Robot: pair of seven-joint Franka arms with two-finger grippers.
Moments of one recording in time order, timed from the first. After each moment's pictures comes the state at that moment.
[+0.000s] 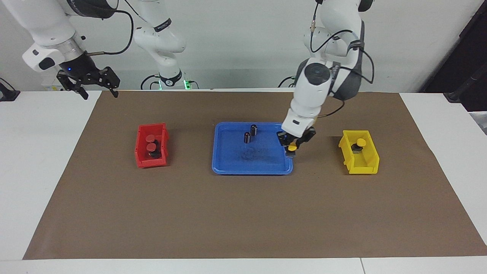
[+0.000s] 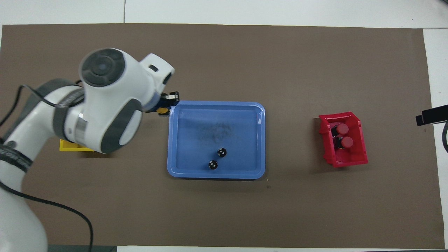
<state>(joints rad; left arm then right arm) -0.47 0.19 0.04 -1.76 -0.03 1.99 -0.48 -0.23 -0.08 0.09 -1.66 0.01 1.53 -0.18</state>
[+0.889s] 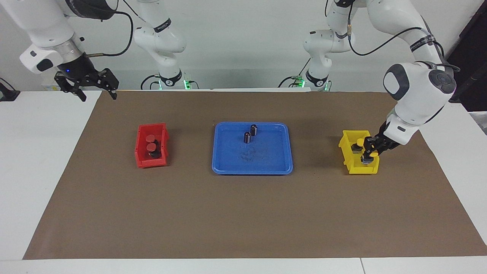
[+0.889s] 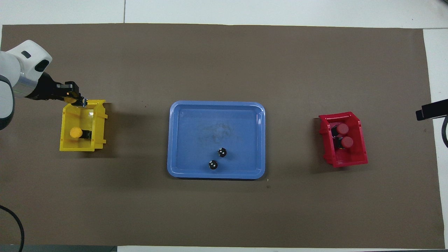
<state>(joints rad) -0.07 0.17 0.04 -1.83 -0.07 2.02 0.00 -0.22 -0.06 0.10 -1.62 0.01 1.53 -0.18</state>
